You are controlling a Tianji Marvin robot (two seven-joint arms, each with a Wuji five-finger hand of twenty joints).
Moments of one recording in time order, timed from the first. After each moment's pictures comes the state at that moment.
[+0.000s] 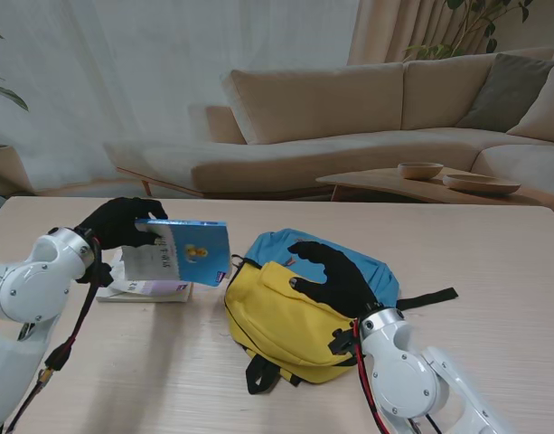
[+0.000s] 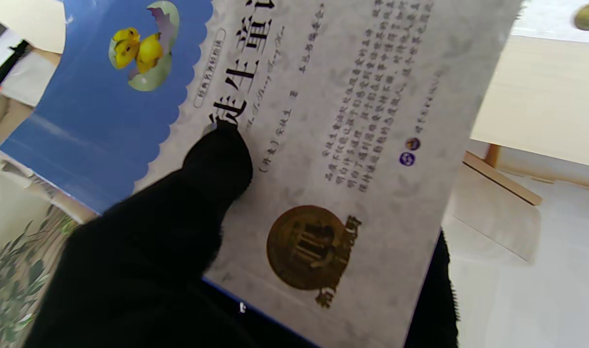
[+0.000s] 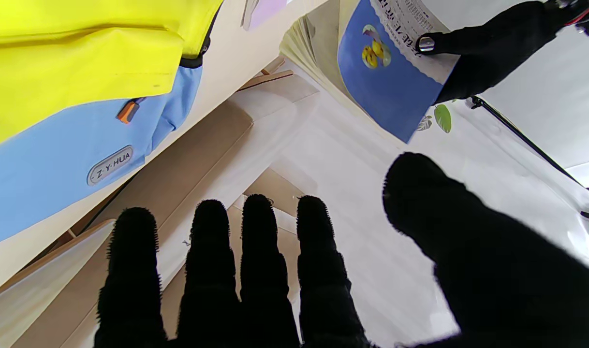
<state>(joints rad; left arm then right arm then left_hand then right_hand) 1.48 -1.02 -1.52 -1.76 0.60 -0.06 -0.37 -1.72 -1.14 1.16 -1.88 -0.39 0.03 -0.14 0.92 -0.63 0.76 -0.20 0.64 -0.08 0.87 0.97 1.02 0.16 0.52 0.94 0.73 0.43 0.92 0.81 0.26 0.50 1.20 0.73 0.34 -0.58 1.10 -0.07 0.44 0.02 0.55 0.33 0.49 0.13 0.58 0.31 0.51 0.12 0.29 0.23 0.17 0.33 0.93 0.23</state>
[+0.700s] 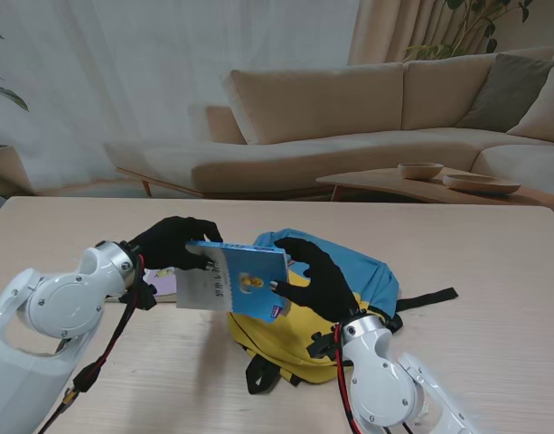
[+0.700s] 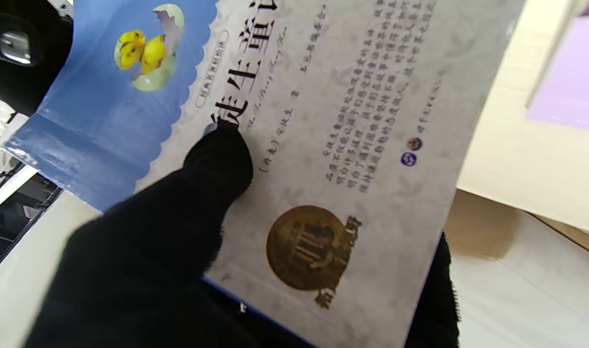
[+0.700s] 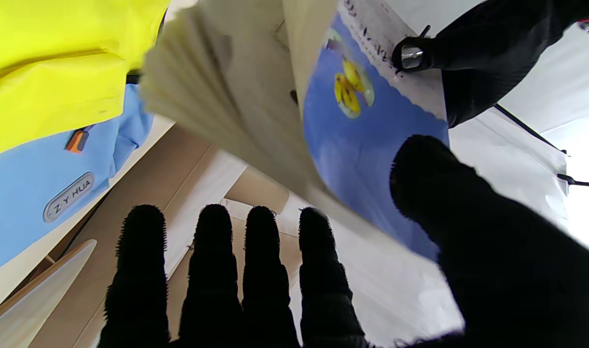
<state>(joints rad) 1.51 -1.02 -1.37 -1.91 0.43 0.02 -0.46 -1.70 -1.17 1.07 -1.85 -0.33 0.01 -0.25 0.92 -0.63 0.76 -0.20 0.64 -0.07 0.87 0.98 1.02 0.17 0.53 0.94 0.73 0.43 0.94 0.82 0.26 0.51 1.22 0.74 0.37 -0.67 1.05 -0.07 0.33 0.02 0.59 0.35 0.36 0.11 0.65 0.33 0.45 0.09 0.34 0.25 0.18 0.26 0.98 0.26</state>
